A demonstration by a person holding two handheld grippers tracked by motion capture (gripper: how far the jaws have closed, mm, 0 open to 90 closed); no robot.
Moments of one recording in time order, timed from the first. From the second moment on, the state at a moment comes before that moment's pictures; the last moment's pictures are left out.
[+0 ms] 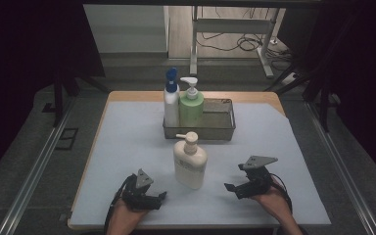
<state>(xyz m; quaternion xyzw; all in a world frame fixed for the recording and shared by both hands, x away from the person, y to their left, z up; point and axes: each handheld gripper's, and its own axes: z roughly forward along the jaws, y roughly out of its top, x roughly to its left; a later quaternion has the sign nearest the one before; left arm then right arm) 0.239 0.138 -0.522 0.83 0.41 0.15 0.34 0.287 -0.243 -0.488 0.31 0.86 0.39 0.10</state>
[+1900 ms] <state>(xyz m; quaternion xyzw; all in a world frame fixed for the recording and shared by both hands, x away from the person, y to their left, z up) 0.238 0.138 -0.524 0.83 0.41 0.15 0.34 0.299 -0.124 -0.424 0.26 0.86 0.43 0.10</state>
